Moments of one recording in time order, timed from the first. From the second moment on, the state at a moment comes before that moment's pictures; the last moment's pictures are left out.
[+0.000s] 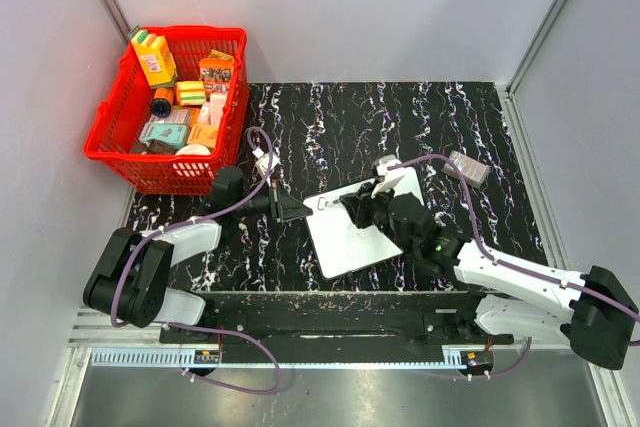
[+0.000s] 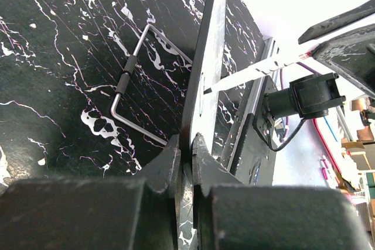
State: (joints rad) left arm -0.34 1.38 0.48 0.56 0.89 -0.55; right arm 0.96 1.06 0.61 0.26 0.31 0.40
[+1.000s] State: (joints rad) left arm -0.34 1.38 0.48 0.55 0.89 -0.55; right arm 0.97 1.05 0.62 0.22 0.36 0.42
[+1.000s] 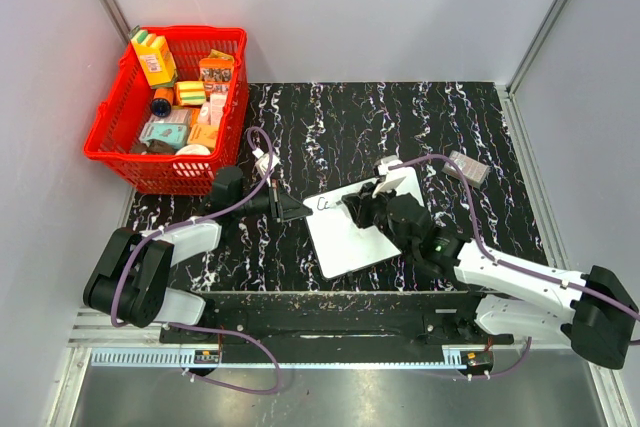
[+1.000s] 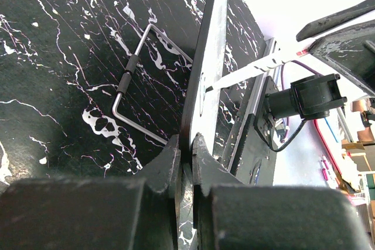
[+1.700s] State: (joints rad) left arm -0.34 1.38 0.48 0.55 0.89 -0.55; right arm 0.97 1.07 0.63 0.24 0.40 0.42
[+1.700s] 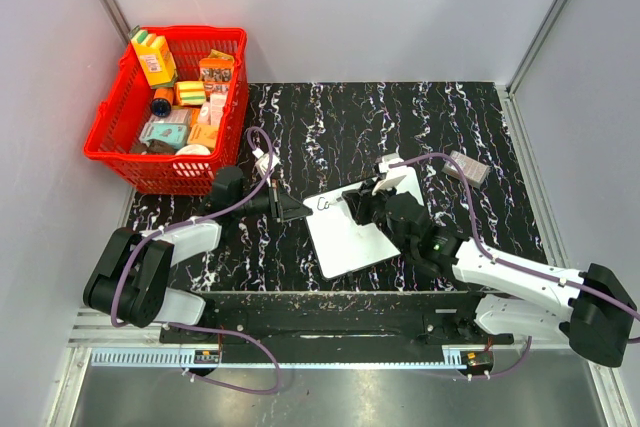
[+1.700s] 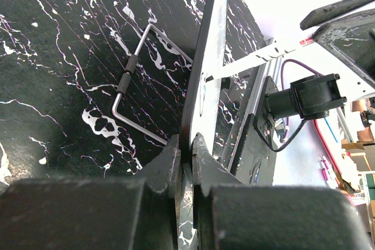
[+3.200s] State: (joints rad) left arm -0.34 1.38 0.48 0.55 0.89 -0.55; right arm 0.65 0.91 0.64 0.24 -0.02 0.44
